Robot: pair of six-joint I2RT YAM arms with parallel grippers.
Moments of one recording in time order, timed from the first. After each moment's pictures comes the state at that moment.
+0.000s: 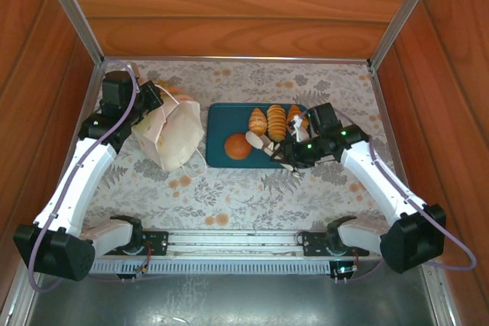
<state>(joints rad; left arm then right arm) -0.21 1.13 1.11 -0.48 0.05 -0.66 0.44 1.20 1.02 -0.96 -0.62 0.36</state>
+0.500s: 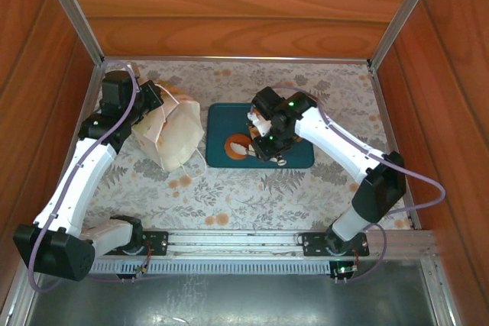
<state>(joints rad) -0.21 1.13 1.11 -0.47 0.06 -0.66 0.75 1.62 1.50 -1.30 -0.15 0.10</state>
